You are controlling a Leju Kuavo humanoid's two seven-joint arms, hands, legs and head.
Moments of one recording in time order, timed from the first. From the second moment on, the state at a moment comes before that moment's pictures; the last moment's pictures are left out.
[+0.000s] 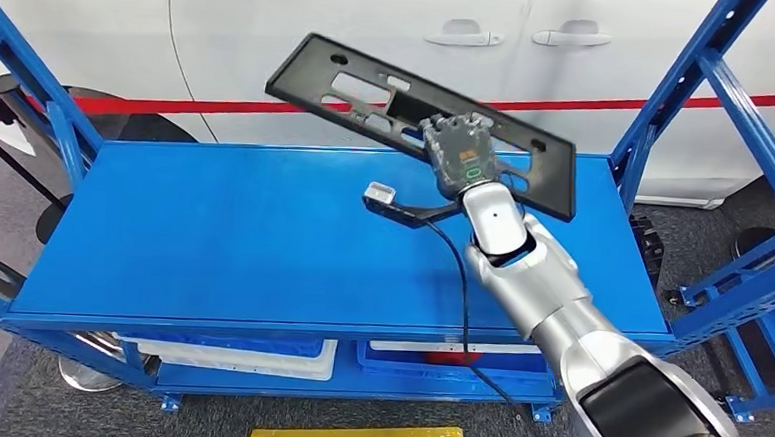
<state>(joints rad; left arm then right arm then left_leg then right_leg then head) -0.14 -0.14 1.18 -0.21 -1.06 0.13 -0.12 -0.92 -0.02 0.66 -0.79 1.47 -0.32 0.20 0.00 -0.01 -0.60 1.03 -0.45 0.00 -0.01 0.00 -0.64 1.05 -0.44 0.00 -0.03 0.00</state>
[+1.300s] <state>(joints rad) -0.13 -0.16 1.19 -0.21 -1.04 0.20 -0.04 -0.76 0.00 0.35 -1.48 -0.12 0.12 -0.40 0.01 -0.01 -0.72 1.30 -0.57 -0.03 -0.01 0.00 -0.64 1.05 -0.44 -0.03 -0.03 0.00</state>
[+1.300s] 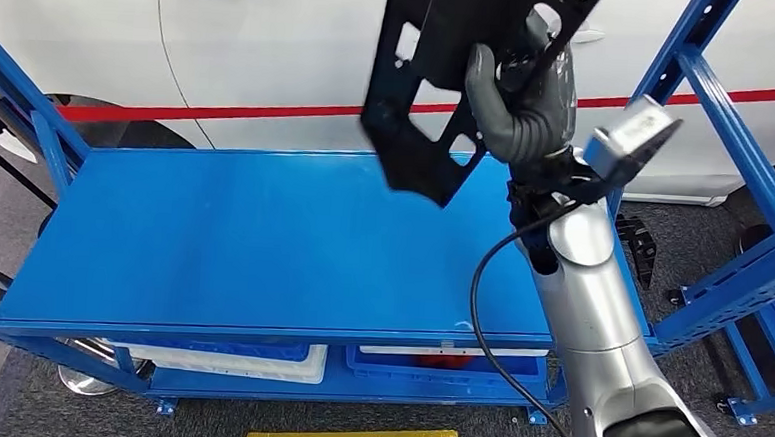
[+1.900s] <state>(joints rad) -0.13 -0.17 1.19 -0.21 -1.05 0.18 0.02 -0.63 0.05 0.30 -1.58 -0.69 0.72 -0.30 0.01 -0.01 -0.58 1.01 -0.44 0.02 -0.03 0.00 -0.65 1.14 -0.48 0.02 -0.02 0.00</state>
